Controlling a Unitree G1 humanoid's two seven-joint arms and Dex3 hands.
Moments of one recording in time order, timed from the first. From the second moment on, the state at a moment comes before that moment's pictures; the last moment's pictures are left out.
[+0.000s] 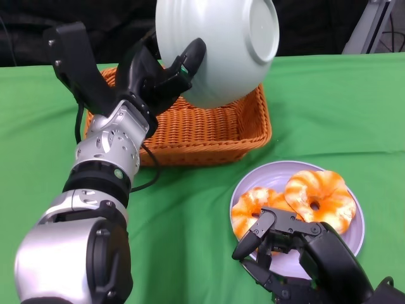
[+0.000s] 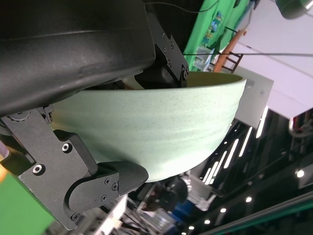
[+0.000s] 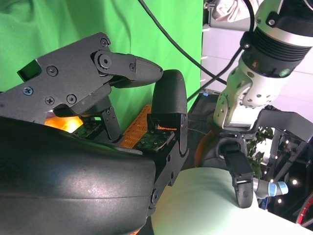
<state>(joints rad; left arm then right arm) -1.05 -0.08 0.39 1.15 -0.41 0.01 -0.38 0.19 -0.06 0.25 -0.14 -0.07 -0.35 0.22</state>
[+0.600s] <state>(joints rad) -1.10 -0.06 0.65 1.22 -0.67 0.30 -0.25 0.18 -0.06 0.26 -0.13 -0.08 -0.36 0.22</state>
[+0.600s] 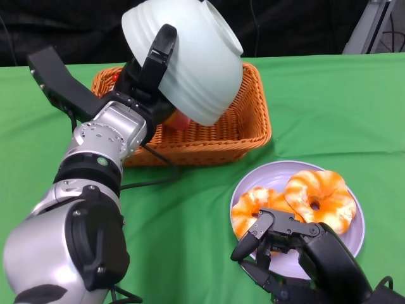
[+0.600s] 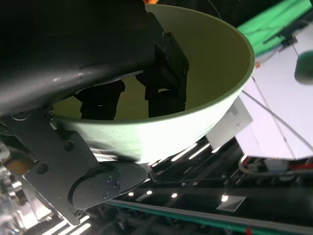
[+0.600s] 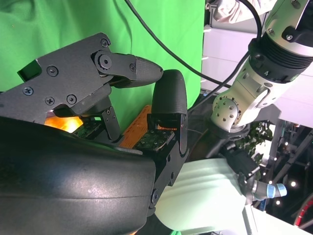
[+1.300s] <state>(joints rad) -1.10 -0.02 0.68 1.23 -0.71 0.46 -0.50 0.17 -0.06 0.26 -0.10 -0.09 -0.38 0.21</state>
